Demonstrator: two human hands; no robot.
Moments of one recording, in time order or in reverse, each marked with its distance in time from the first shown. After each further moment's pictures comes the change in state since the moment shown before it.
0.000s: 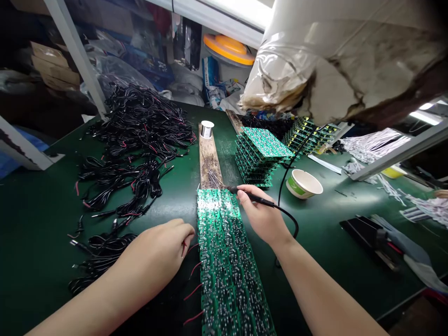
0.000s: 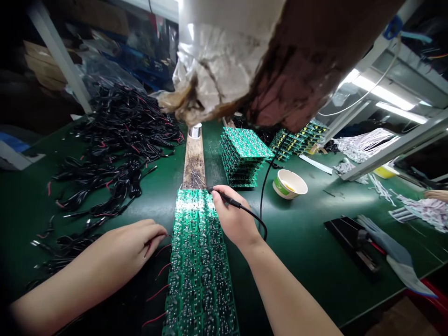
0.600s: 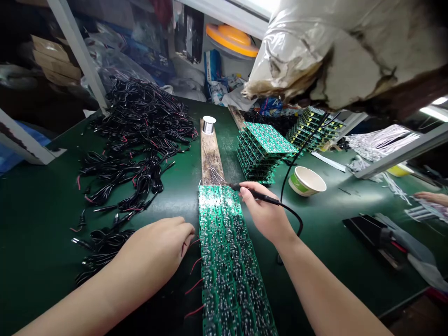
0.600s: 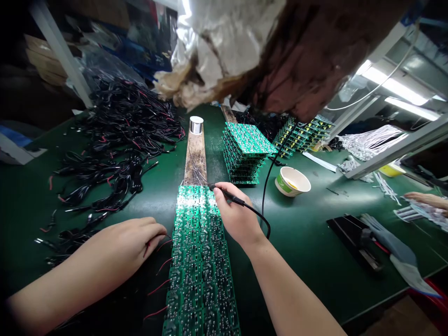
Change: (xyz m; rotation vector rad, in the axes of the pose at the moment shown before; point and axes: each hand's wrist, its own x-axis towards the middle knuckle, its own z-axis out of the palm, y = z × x) left_hand -0.003 0.003 -0.009 0.062 -0.084 0.015; right_hand -0.005 0.001 -0.004 0.021 -0.003 0.001
